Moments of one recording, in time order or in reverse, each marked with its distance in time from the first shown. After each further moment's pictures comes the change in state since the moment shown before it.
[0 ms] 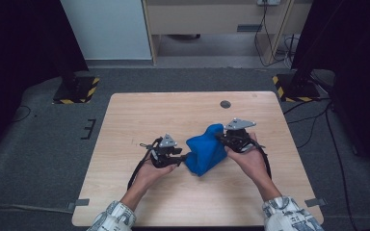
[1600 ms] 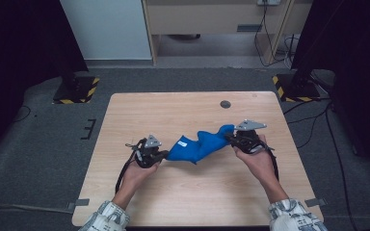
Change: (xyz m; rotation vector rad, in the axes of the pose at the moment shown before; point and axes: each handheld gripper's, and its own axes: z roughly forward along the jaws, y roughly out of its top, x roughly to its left) left arm 0.025 -0.030 -0.040 0.064 0.113 -0.024; right arm -0.021 -0.019 -0.010 0.006 -0.048 0.047
